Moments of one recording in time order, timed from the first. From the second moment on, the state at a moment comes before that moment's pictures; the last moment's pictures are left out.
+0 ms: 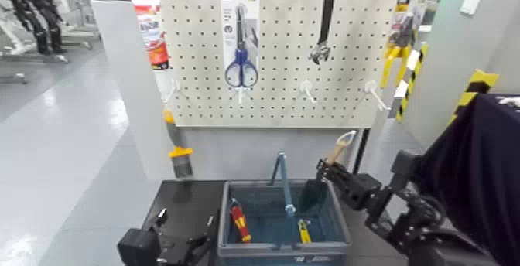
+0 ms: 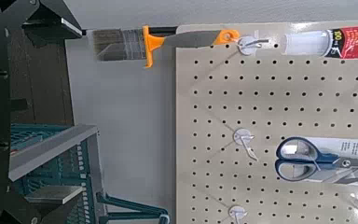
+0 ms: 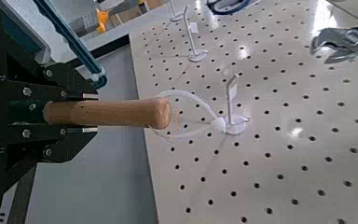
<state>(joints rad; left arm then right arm) 0.21 0.15 -0.19 -1.65 0.14 -0.15 -0.01 -0.22 -0.20 0.09 -1.36 -0.53 0.19 0.57</state>
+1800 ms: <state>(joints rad) 0.21 0.16 -0.19 -1.65 0.15 -0.16 -0.01 -0.27 -0.20 0.17 -1.35 -0.42 0.37 0.51</state>
